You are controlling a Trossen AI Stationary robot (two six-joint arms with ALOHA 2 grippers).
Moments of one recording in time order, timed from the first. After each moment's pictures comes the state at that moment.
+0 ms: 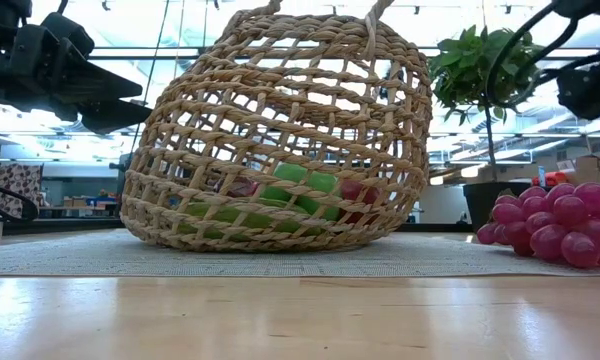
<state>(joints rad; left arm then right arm) -0.20 0.20 0.01 0.12 -0.44 -0.09 0.45 1.12 0.72 -1.23 -0.21 1.52</state>
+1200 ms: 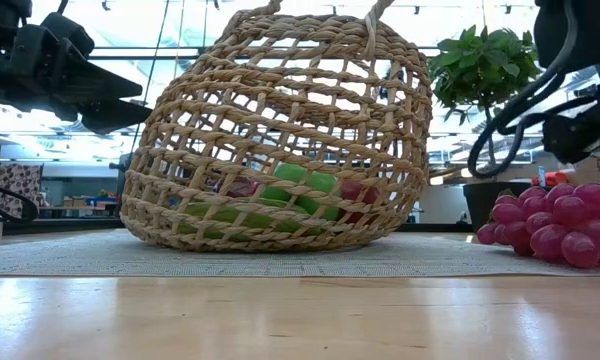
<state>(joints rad) -0.20 0.20 0.01 0.12 -0.44 -0.09 0.46 1.42 0.69 -0.97 -0.17 1.46</state>
